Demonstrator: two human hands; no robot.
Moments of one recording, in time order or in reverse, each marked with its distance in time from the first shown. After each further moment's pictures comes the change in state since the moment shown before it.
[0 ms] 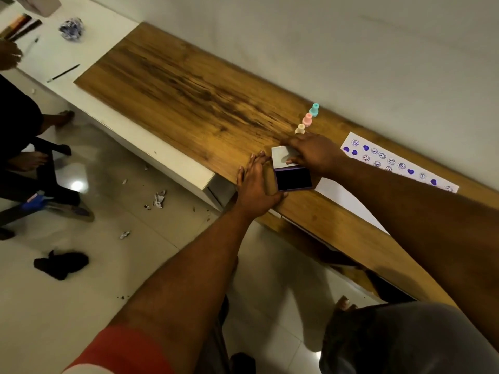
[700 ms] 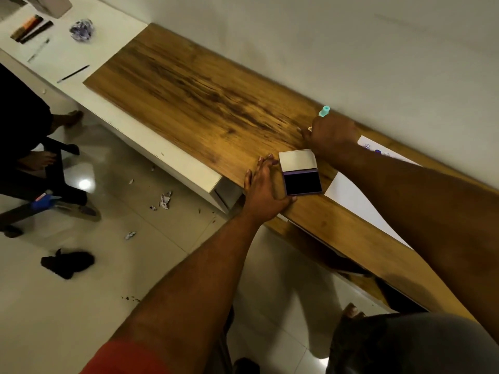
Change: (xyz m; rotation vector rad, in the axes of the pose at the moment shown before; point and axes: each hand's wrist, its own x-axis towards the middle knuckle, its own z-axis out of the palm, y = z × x) left_hand -0.003 0.004 -0.002 -0.053 0.009 -0.004; right_hand 0.037 -0.006 -0.024 -0.389 0.085 0.474
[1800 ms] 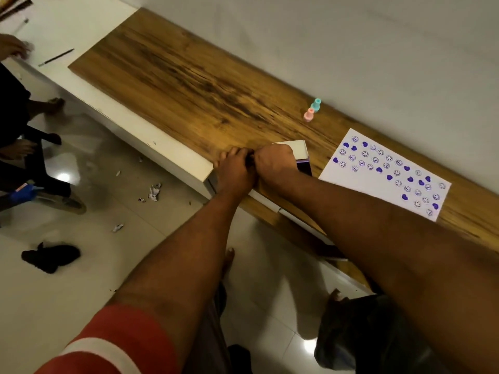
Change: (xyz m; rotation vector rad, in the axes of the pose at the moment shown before) left_hand 0.016 -0.008 -0.044 0.295 0.093 -0.150; right_hand -0.070 -0.116 -0.014 -0.130 -0.148 -0.260
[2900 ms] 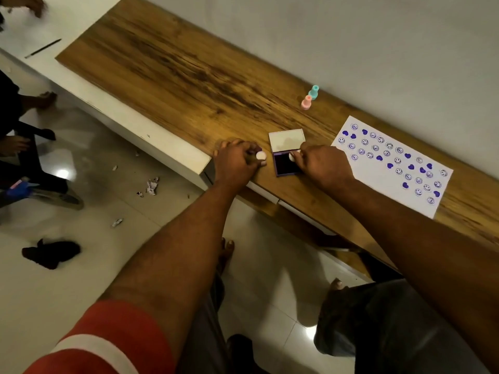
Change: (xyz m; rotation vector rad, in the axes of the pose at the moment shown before) left_hand 0.001 -0.001 0.002 -0.103 0.001 0.084; right_hand -0.057 0.095 0.066 0.420 0.202 0.092
